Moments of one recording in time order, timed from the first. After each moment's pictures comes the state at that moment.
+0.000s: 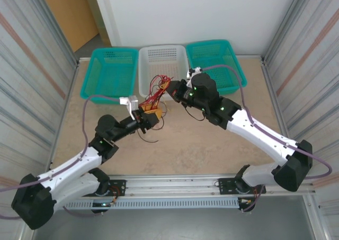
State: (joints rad) left arm -0.65 0.90 0.45 0.59 0.37 -0.53; right arm 0.81 1.31 1.24 -0.19 -0.03 1.21
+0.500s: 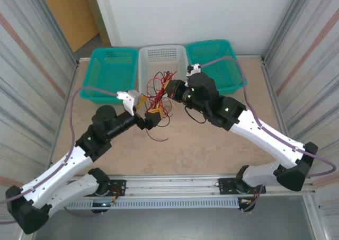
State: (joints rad) left arm -0.72 0.84 0.74 0.03 0.15 -0.25; right arm 0.93 1.31 1.41 -0.42 0.19 1.03
